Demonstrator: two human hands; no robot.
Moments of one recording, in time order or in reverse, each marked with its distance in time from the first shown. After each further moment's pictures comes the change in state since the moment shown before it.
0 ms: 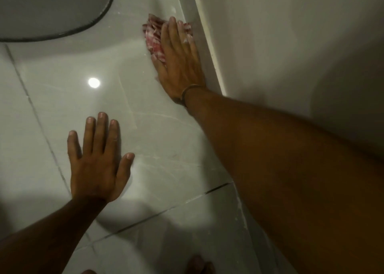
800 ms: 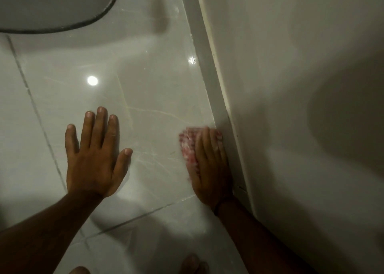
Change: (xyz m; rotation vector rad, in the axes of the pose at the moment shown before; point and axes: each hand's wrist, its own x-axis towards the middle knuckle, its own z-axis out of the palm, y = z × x) left_hand -0.002 -0.002 0.000 -0.039 0.014 0.002; right_hand -0.254 0.023 0.035 0.077 -0.064 0.065
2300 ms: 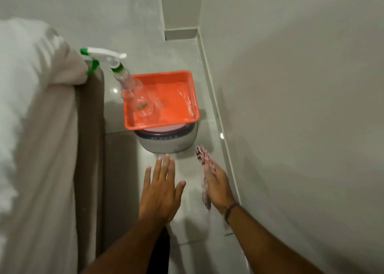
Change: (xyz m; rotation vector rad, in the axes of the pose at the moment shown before) left_hand 0.029 0.046 -0.412 -0.099 -0.070 -0.167; right_hand 0.071 -0.240 -0.396 1.208 -0.212 0.312
